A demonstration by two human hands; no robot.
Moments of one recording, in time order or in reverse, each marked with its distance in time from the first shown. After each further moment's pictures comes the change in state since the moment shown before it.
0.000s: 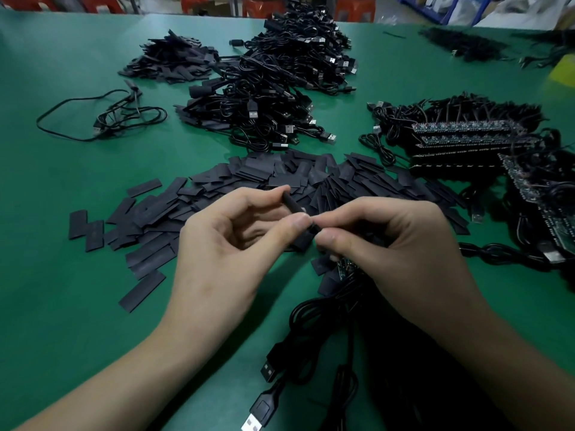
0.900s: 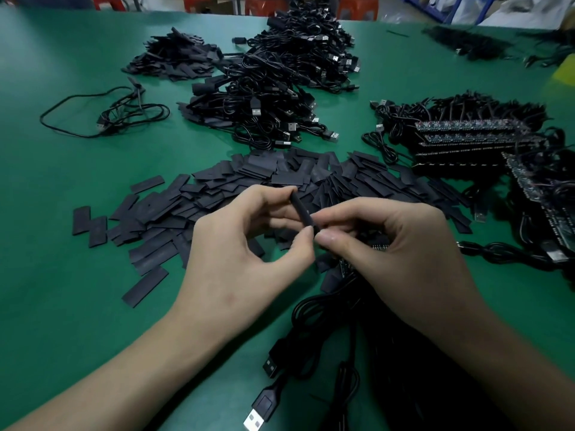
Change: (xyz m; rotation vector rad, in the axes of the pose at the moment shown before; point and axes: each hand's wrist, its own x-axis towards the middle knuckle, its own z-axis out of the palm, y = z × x) left_hand -0.001 -0.004 -0.002 0.350 -0.057 0.137; right_hand -0.002 -0.007 0.002 -0.164 0.016 -0.014
